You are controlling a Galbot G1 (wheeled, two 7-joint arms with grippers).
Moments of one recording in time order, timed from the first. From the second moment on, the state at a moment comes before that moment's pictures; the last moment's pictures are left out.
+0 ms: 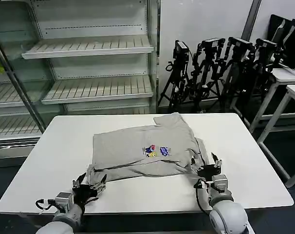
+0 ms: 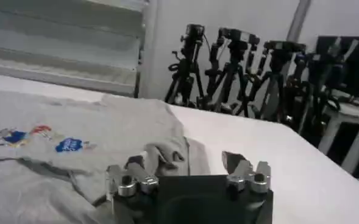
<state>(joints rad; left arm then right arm) 1.47 -1.22 -0.51 -2.15 -0.37 0.58 -0.16 -1.25 1.23 0.38 2.01 0.20 -0.49 0.24</state>
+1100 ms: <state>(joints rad) 1.51 -1.19 -0.56 -2.13 -0.61 0.58 -0.12 -1.36 1.22 0.39 2.07 0.33 -0.54 0.25</state>
